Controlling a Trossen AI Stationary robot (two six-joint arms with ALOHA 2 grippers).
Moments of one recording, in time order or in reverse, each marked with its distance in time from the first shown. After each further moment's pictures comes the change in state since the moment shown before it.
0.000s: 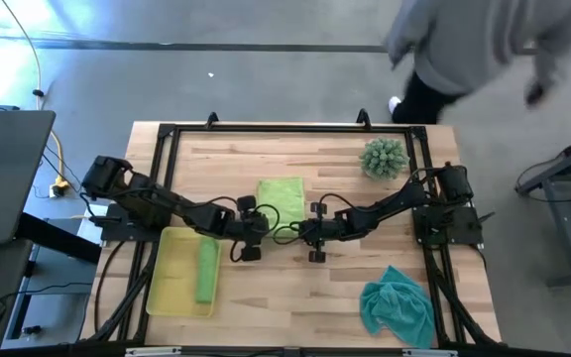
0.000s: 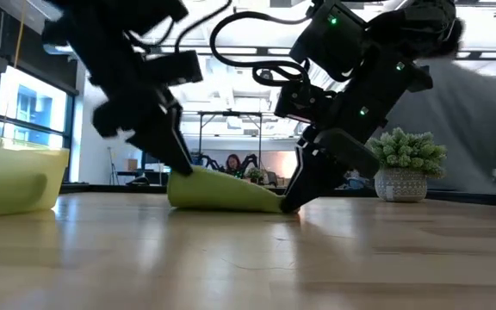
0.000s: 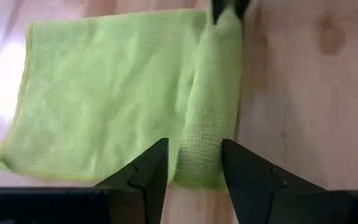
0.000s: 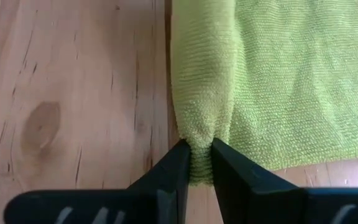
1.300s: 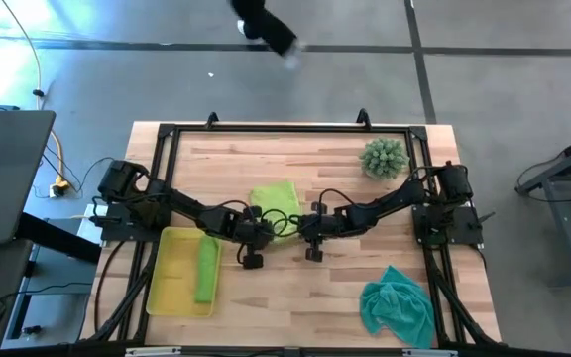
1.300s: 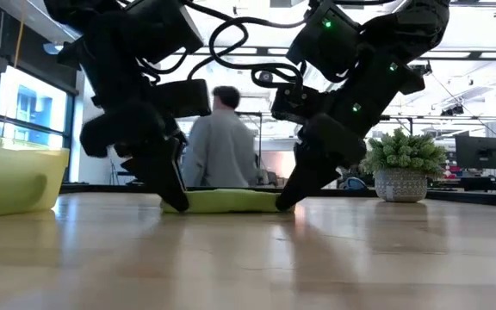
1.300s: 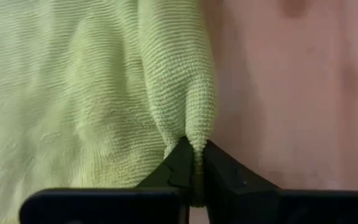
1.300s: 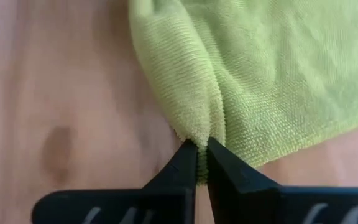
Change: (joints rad) left arm 0.014 0.156 0.020 0.025 0.243 -0.062; right arm -0.014 0.000 0.001 0.016 -0.092 0.132
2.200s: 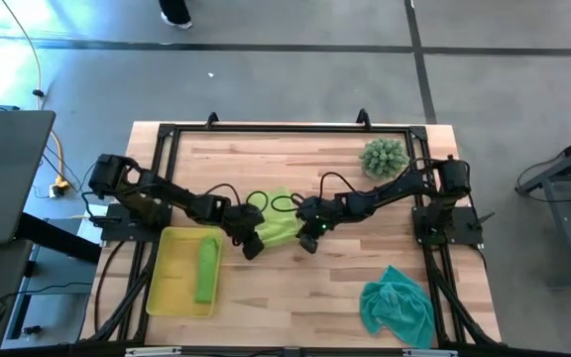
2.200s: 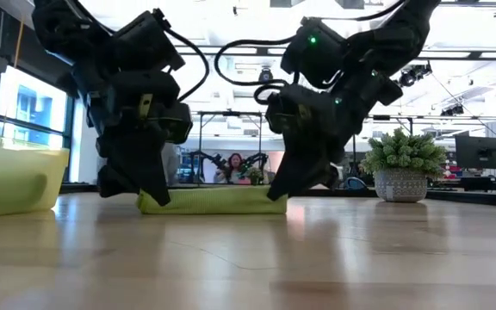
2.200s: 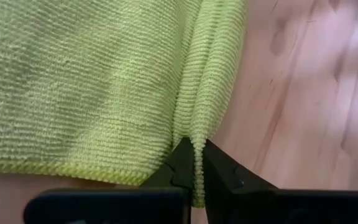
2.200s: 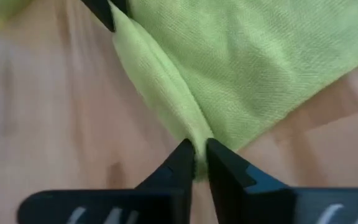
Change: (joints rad) left arm 0.143 -0.115 -0.200 0.245 0.357 -0.544; right arm -0.131 -0.028 -0.001 0.065 -0.281 0.282
